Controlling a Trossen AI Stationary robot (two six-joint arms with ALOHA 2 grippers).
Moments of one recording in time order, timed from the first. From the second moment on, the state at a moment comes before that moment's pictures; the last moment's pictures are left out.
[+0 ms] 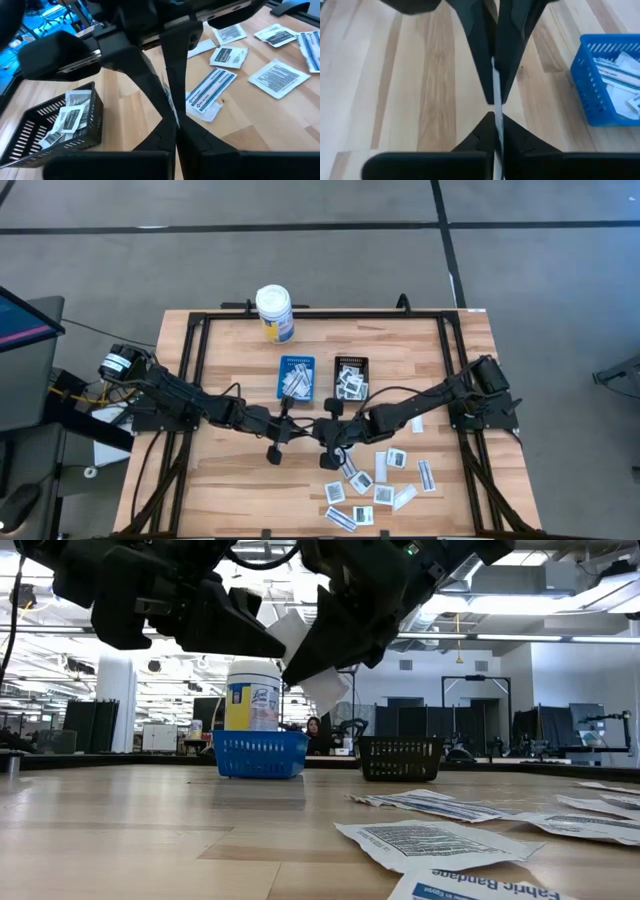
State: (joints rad) left arm -0.34 1.35 0.59 0.49 -0.22 0.33; right arm 0.31 1.89 1.22 -0.10 0.29 0.25
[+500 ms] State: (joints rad) left arm -0.34 1.34 0.59 0.48 -0.48 0.28; right arm 0.30 1.89 1.22 -0.19 0.30 0.30
